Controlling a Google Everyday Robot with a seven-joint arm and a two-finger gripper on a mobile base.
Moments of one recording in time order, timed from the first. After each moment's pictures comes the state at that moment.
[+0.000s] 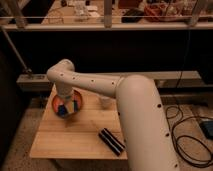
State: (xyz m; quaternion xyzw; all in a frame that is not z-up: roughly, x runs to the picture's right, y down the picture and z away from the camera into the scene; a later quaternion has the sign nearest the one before) arm -0.203 0.094 0.818 -0.35 -0.14 -0.22 0.90
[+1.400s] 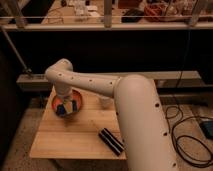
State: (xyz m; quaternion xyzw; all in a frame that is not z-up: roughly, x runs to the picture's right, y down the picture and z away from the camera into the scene) arm -0.210 0.093 0.817 -0.35 -0.13 -0.20 0.91
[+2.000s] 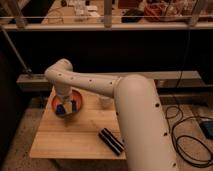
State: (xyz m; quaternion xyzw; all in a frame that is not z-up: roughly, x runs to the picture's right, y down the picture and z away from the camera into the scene) arm -0.211 0.093 0.816 -0.35 -0.13 -0.19 0.91
